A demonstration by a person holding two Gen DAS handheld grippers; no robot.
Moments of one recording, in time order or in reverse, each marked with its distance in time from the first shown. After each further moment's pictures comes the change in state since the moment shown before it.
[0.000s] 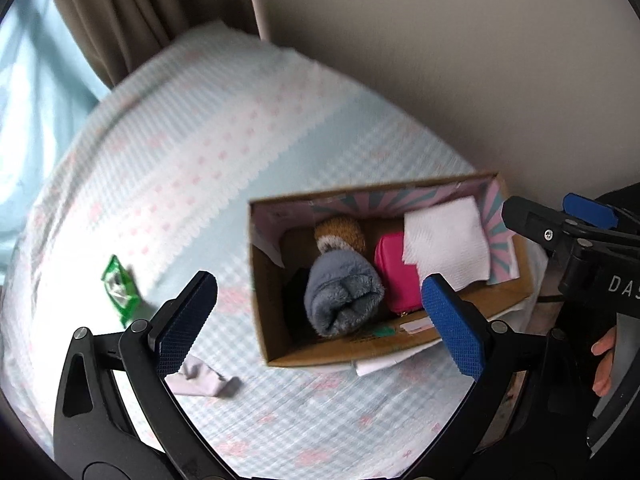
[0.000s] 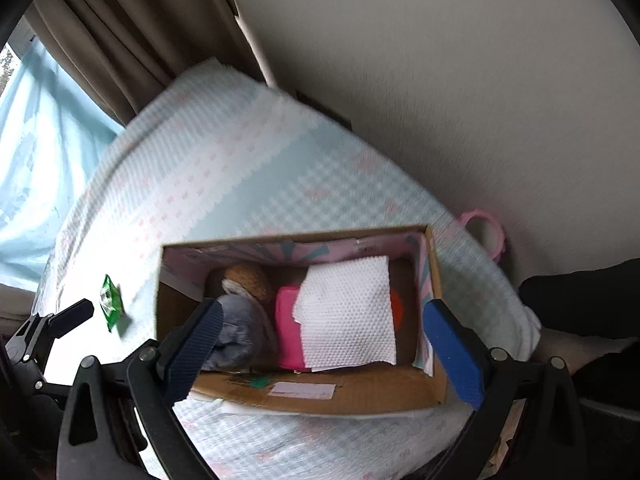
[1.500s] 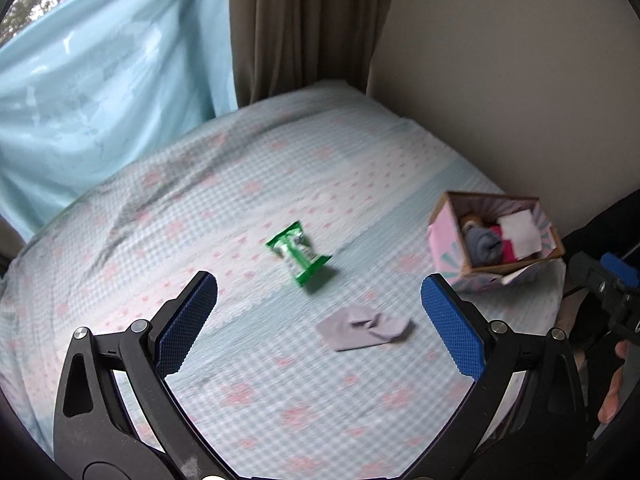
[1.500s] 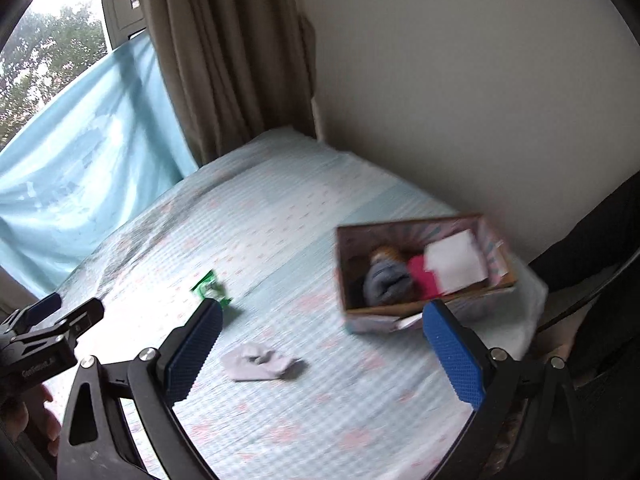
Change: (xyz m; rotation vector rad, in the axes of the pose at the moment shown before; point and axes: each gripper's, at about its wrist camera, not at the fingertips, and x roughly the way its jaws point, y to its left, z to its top) left arm -0.161 0.315 -0.184 -0.152 -0.269 0.030; right arm -0.105 0.257 -0.178 -0.015 -0.290 -0.029
